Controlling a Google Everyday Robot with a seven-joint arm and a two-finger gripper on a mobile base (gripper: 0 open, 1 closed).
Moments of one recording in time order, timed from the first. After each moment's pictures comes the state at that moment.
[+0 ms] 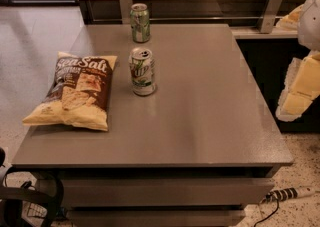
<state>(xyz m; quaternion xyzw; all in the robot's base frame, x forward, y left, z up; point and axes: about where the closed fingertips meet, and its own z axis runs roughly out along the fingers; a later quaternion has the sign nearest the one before) 0.438 -0.214 0.986 -0.60 0.78 -0.05 0.17</state>
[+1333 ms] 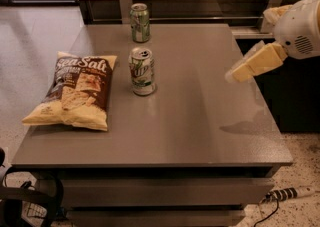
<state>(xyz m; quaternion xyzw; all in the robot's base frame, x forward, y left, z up) 0.532 -0.193 0.973 -0.46 0.78 0.05 0.42</state>
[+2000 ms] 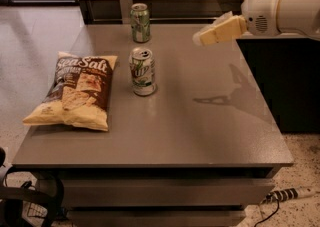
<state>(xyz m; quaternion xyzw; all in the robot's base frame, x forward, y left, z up) 0.622 -0.141 1.007 -0.41 0.70 0.12 0.57</state>
